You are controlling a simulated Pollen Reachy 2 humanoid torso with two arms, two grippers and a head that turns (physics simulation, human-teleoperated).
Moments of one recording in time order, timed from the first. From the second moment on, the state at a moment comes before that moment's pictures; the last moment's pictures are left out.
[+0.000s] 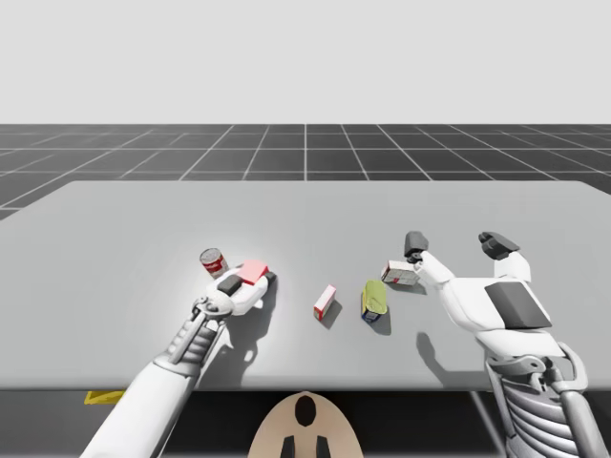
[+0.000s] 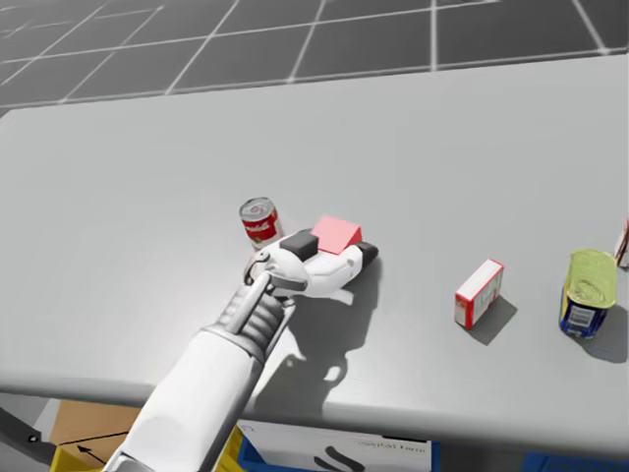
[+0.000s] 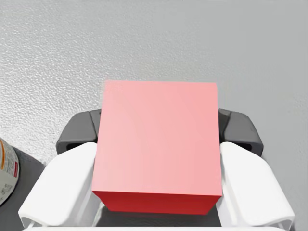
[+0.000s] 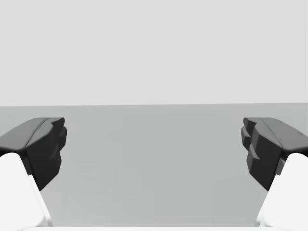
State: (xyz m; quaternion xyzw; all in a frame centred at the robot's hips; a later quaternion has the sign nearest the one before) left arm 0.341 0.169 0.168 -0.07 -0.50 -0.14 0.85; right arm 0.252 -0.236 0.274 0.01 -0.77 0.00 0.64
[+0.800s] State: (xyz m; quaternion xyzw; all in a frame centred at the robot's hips) left arm 0.326 0.168 0.192 -0.08 -0.53 -0.17 0.82; right arm 0.254 -0.239 0.274 0.00 -0.77 -0.01 0.64
